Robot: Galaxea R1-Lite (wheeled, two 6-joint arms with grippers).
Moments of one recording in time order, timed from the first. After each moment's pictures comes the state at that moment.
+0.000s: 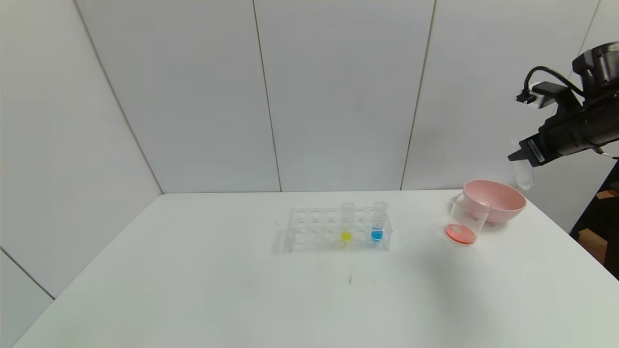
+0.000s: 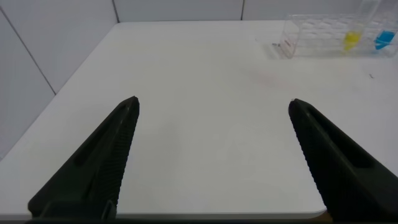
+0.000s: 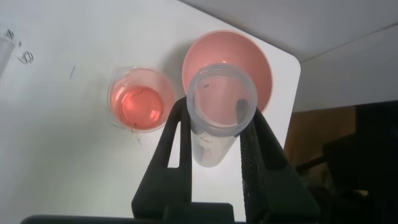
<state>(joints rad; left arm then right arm) 0.00 0.00 0.00 0.02 0.00 -0.02 -0.09 1.99 -1.96 0.65 0.06 -0.41</state>
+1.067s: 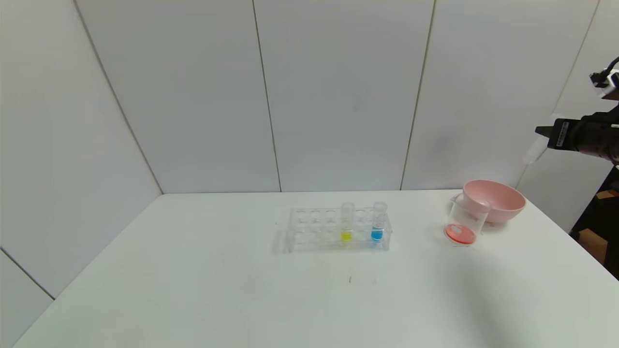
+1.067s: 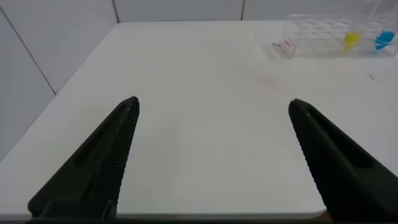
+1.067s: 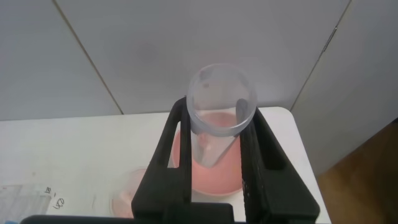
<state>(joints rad) 0.00 0.00 0.00 0.02 0.00 -0.02 -0.21 1.83 -1.36 -0.27 0.16 0.04</state>
